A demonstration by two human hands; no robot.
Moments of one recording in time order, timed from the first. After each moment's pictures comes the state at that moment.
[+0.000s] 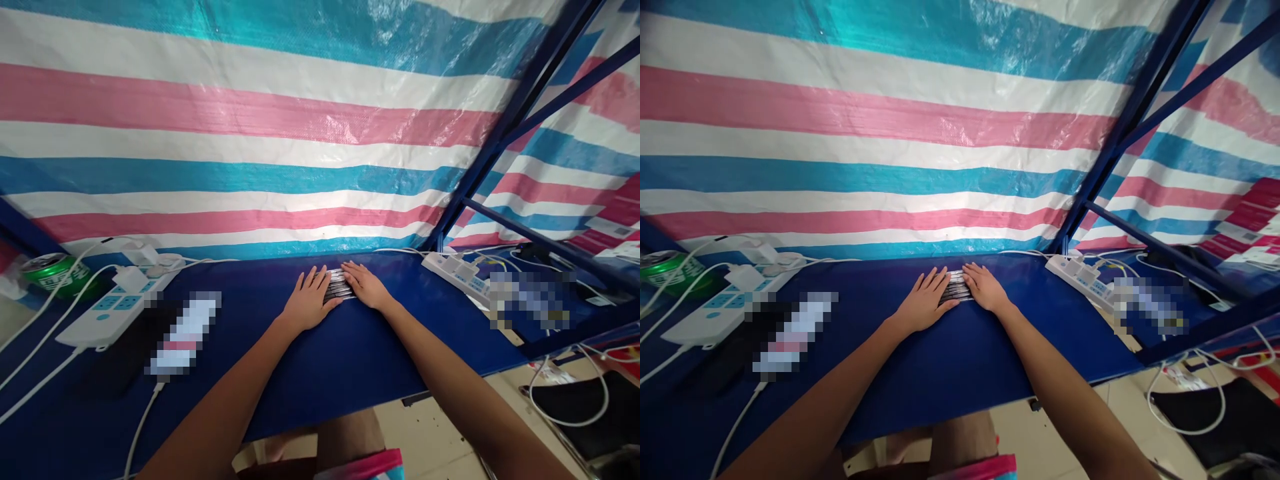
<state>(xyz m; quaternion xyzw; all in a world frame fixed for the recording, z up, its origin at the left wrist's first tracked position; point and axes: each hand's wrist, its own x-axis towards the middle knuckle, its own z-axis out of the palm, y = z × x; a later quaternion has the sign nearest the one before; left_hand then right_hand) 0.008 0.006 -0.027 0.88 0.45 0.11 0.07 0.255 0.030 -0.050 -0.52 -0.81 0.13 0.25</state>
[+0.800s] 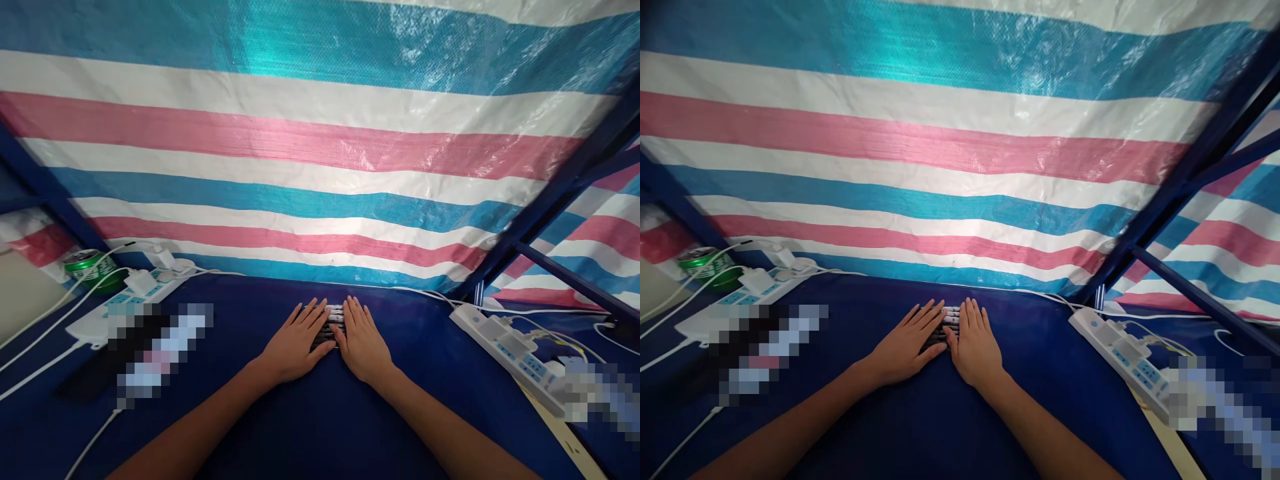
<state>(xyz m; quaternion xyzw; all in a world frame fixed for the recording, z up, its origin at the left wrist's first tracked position) 0.010 -0.003 -0.014 0.87 0.48 0.10 0.08 0.230 0.010 -0.045 -0.53 -0.83 0.06 0.18</state>
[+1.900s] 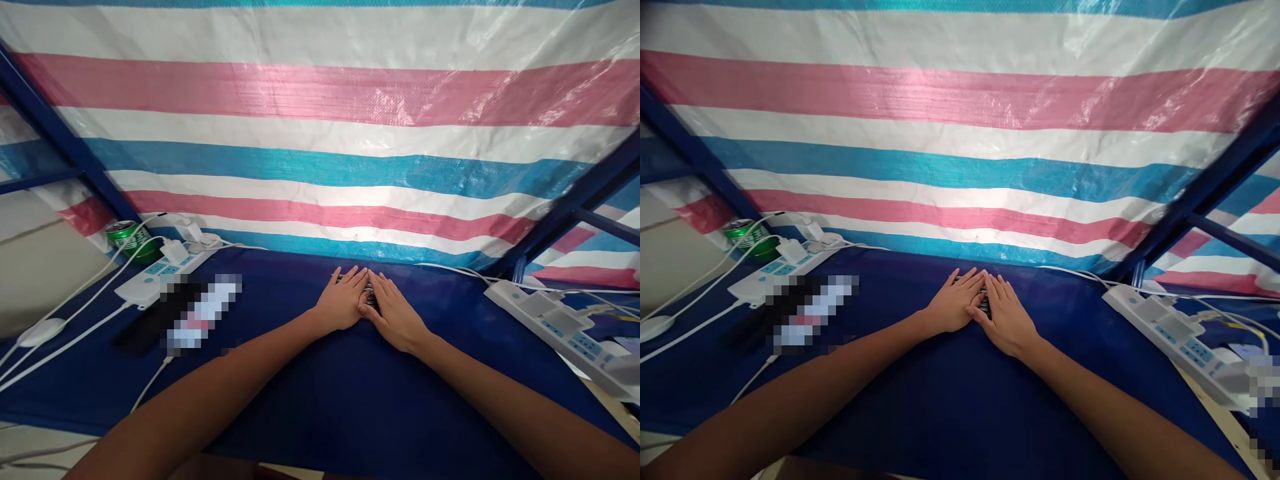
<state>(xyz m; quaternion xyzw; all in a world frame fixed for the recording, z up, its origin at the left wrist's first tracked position) 0.051 0.029 -0.039 0.89 0.45 0.10 0.01 0.250 0.012 -0.058 -0.48 -0.85 0.09 0.19</state>
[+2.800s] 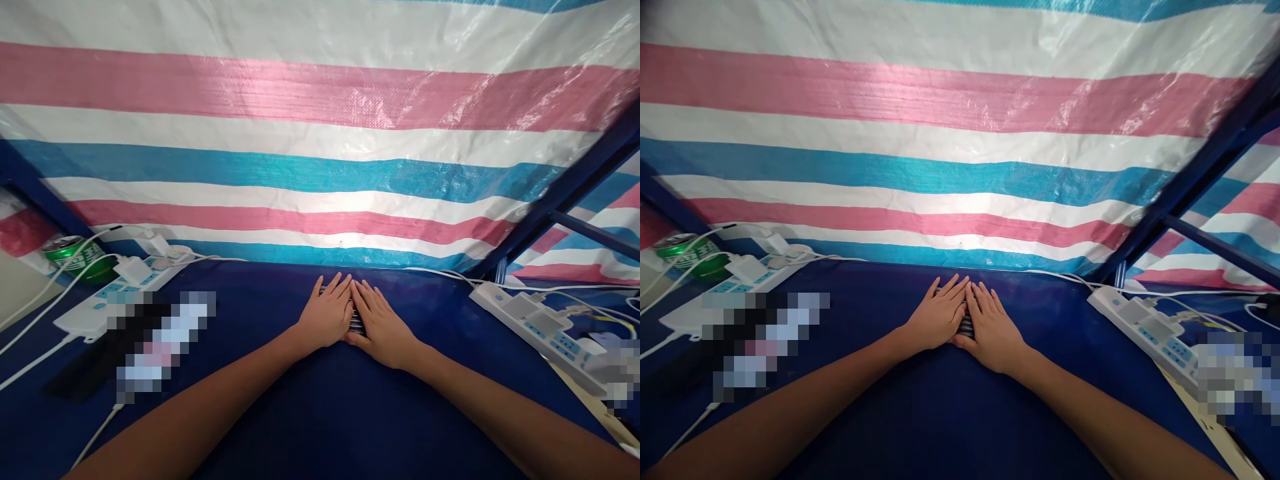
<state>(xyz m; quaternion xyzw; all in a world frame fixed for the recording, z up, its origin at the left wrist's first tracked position) 0.051 0.034 -0.032 0.88 0.47 0.11 0.02 0.248 0.012 -0.048 -0.45 -0.88 0.07 0.14</state>
